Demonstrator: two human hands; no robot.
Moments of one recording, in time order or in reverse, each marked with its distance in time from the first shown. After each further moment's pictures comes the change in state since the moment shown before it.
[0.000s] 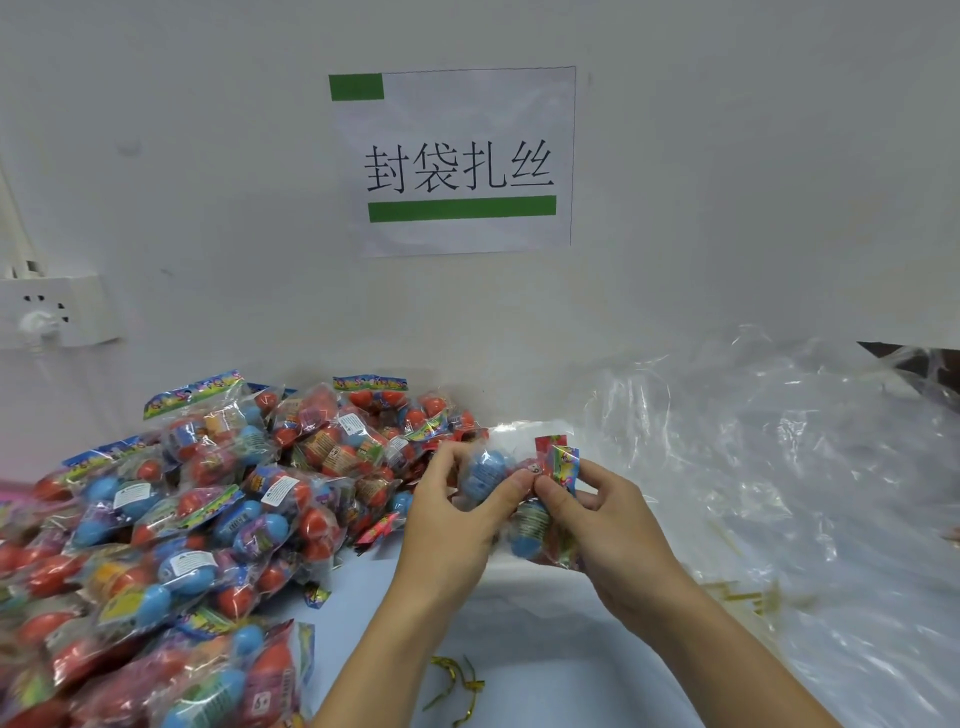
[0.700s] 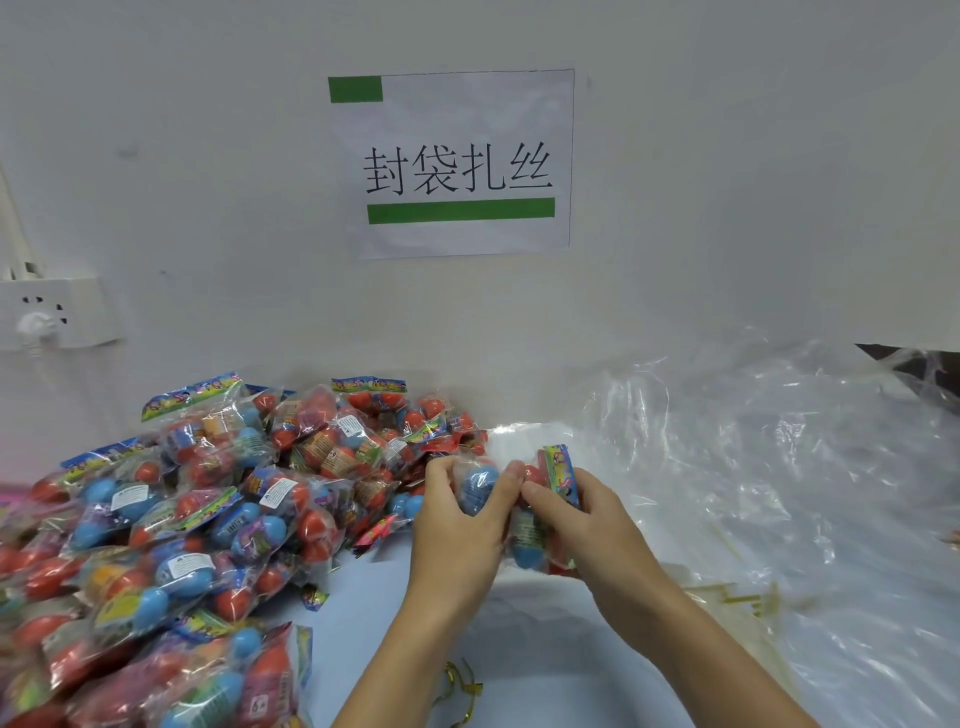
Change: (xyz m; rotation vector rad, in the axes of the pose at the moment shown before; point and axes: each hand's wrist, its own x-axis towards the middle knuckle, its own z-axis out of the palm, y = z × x) left_hand 0.004 -0.013 0.010 0.040 0.124 -0.058; right_hand -0.005 -0.003 0.006 -0.128 -0.019 0.080
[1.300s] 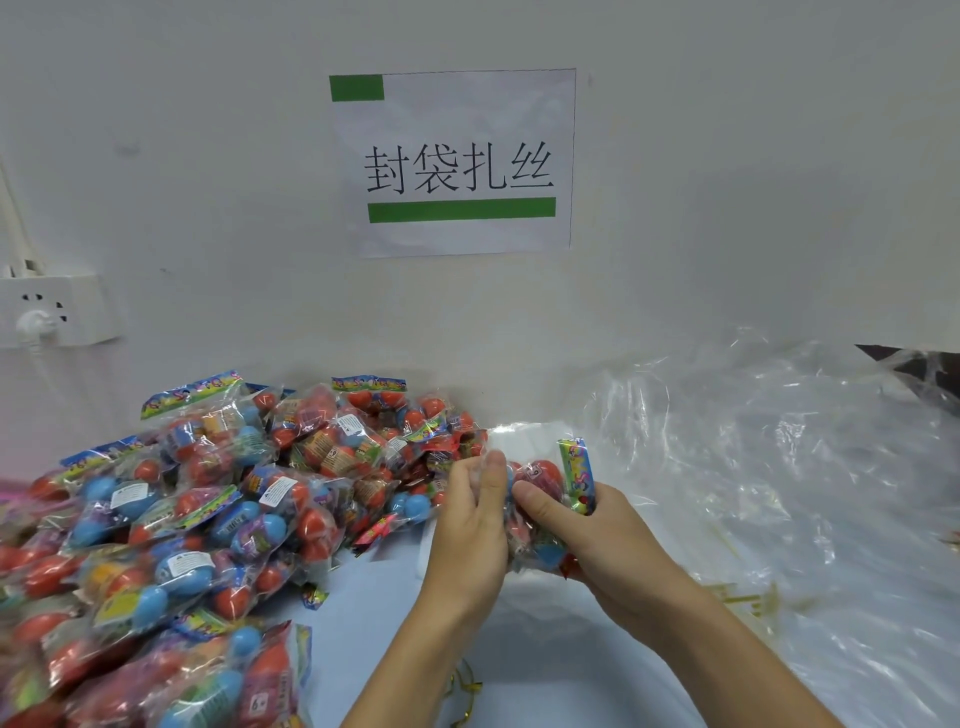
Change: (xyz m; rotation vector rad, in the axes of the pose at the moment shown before) left_hand -0.007 0.006 0.009 -0.082 -0.134 -0.054; right_hand 0.001 -0.002 -0.006 0.161 -0.132 -0.003
